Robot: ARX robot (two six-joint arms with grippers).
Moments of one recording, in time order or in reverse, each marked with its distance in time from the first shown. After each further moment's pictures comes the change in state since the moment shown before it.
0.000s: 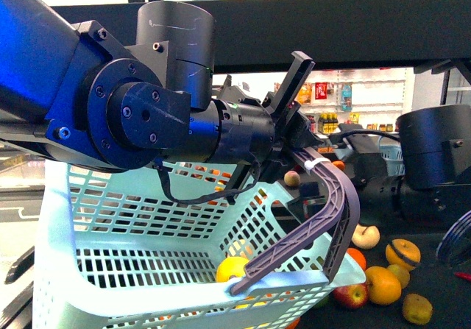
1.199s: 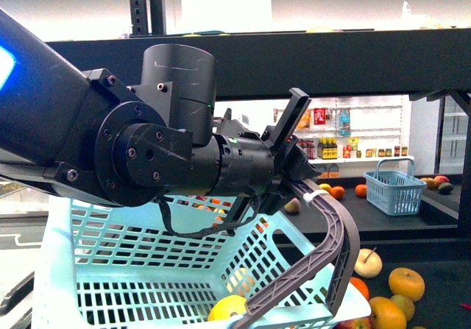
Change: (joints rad) left arm -0.002 0.000 0.000 0.000 0.000 -0.003; right arm -0.116 -1.985 -1.183 -0.538 0.337 0.022
